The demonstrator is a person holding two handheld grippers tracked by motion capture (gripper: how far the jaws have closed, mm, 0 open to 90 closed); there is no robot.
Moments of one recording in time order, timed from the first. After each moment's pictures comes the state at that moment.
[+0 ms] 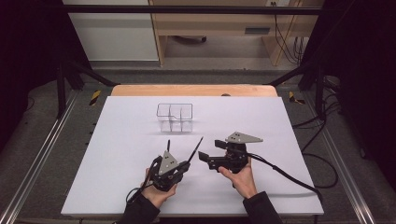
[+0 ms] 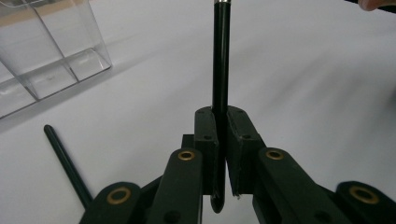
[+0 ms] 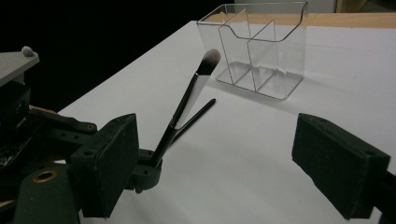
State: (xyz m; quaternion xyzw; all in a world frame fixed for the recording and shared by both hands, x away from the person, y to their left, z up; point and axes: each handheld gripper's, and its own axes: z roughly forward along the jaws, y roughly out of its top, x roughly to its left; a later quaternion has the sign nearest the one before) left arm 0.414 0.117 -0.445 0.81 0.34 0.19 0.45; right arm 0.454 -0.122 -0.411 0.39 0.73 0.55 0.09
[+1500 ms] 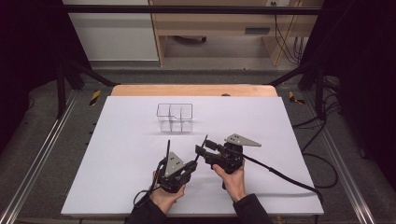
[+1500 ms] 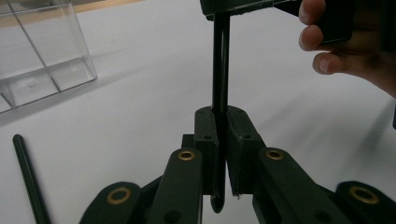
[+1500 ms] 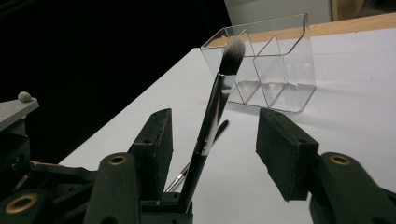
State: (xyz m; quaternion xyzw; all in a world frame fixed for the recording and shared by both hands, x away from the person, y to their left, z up) left arm 0.407 0.097 -0.443 0.78 0.36 0.18 0.48; right arm 0.451 -0.109 -0.420 0.43 0.67 0.60 0.07
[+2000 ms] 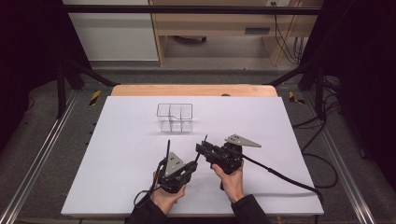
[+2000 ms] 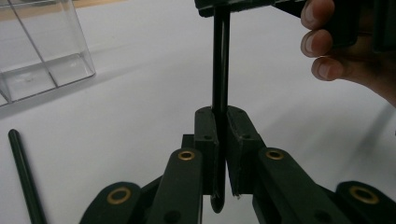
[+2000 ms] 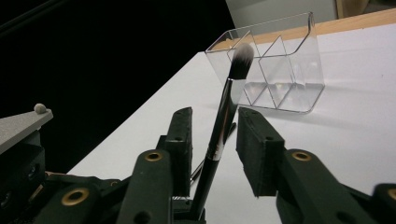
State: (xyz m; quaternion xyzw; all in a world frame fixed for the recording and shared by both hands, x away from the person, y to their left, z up) left arm 0.406 0.096 -0.444 0.78 0.37 0.18 0.48; right arm 0.450 -0.107 -0.421 0.44 0.66 0.61 0.05
